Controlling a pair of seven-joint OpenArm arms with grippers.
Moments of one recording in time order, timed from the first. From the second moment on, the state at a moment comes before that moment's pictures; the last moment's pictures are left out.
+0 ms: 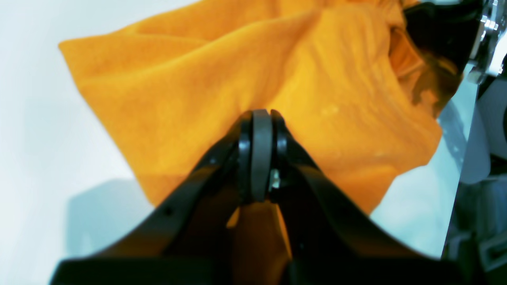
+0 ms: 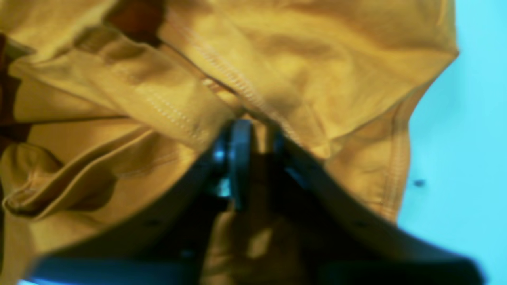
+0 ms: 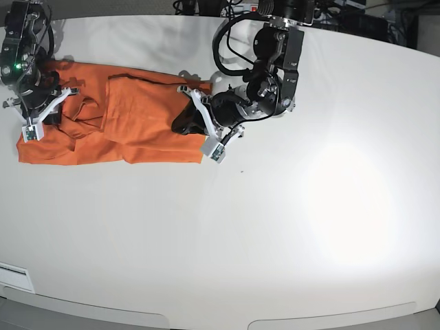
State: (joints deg) left arm 4.3 6.8 9.1 87.3 -27.2 -32.4 47.0; right arm -19.6 23.3 21.9 99.7 18.4 25.5 -46.3
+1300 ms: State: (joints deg) left arm 3.5 -3.3 9.7 90.7 -31.3 -30.0 49.4; right arm -17.3 28.4 43.5 79.8 53.4 40.9 -62.0
